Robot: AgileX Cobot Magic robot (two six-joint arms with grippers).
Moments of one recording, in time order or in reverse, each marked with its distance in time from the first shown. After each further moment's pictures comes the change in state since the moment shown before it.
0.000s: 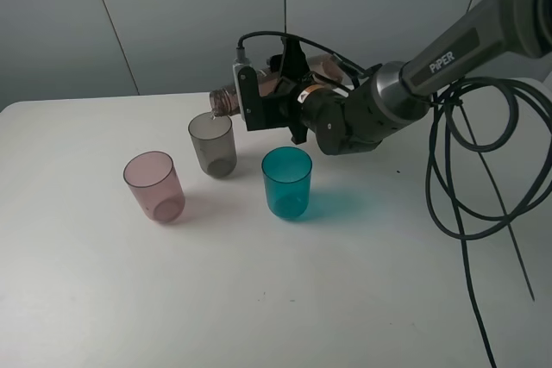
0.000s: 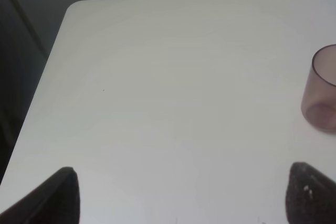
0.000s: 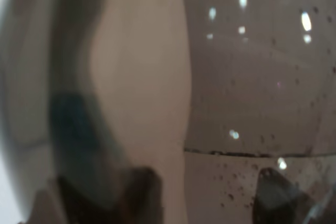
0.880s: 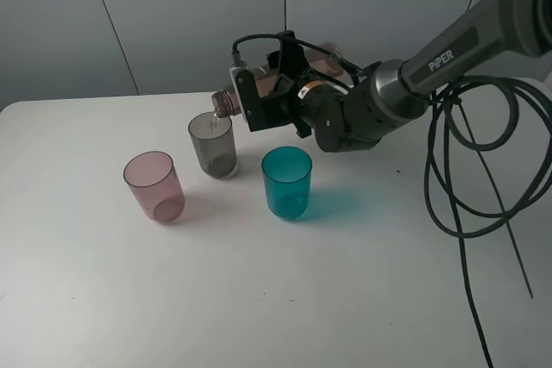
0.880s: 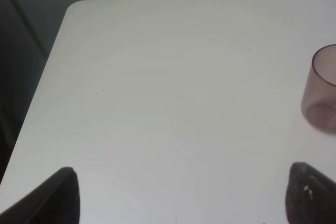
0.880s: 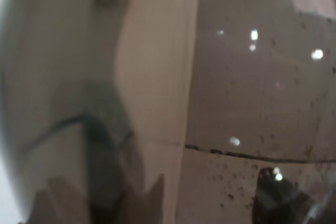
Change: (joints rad) left arm 0.000 0.000 0.000 0.000 0.000 0.000; right arm 0.000 0.000 -0.013 0.024 -0.023 -0.128
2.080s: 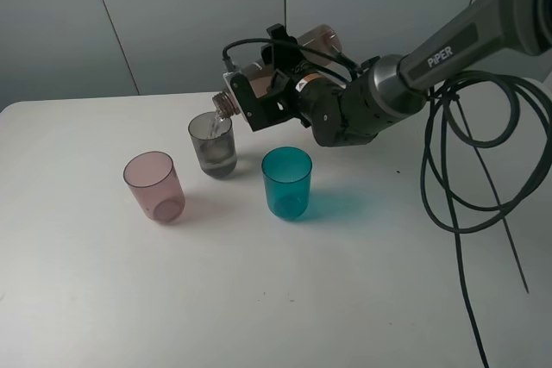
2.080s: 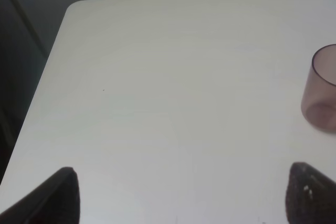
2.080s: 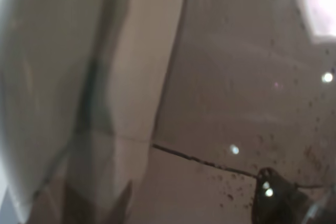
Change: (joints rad) left arm 0.000 0.000 0.000 0.000 0.000 0.000; right arm 0.000 0.000 -0.030 0.000 -0.015 -0.174
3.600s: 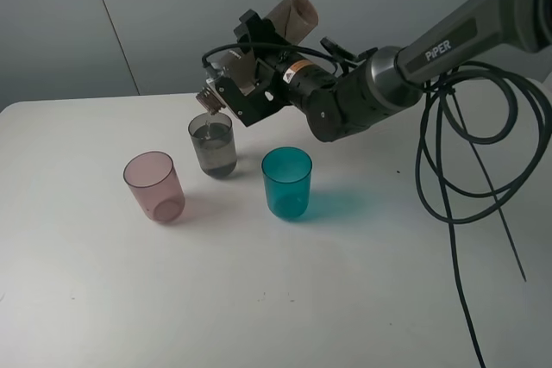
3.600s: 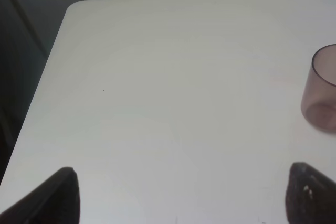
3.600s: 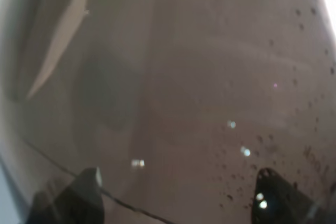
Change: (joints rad) left arm 0.000 0.000 0.000 0.000 0.000 0.000; right arm 0.000 0.000 -0.038 -0.217 -0.061 -0.043
